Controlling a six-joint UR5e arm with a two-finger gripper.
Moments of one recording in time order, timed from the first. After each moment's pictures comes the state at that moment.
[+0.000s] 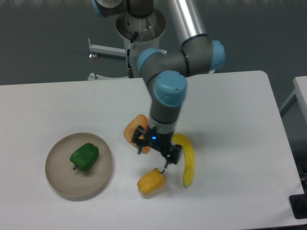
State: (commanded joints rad) arm 2.06 -2.05 -1.44 -1.00 1.34 0.60
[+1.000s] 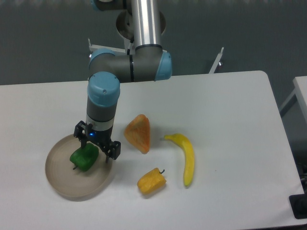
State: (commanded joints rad) arm 1.91 -2.06 -1.51 -0.95 1.35 0.58
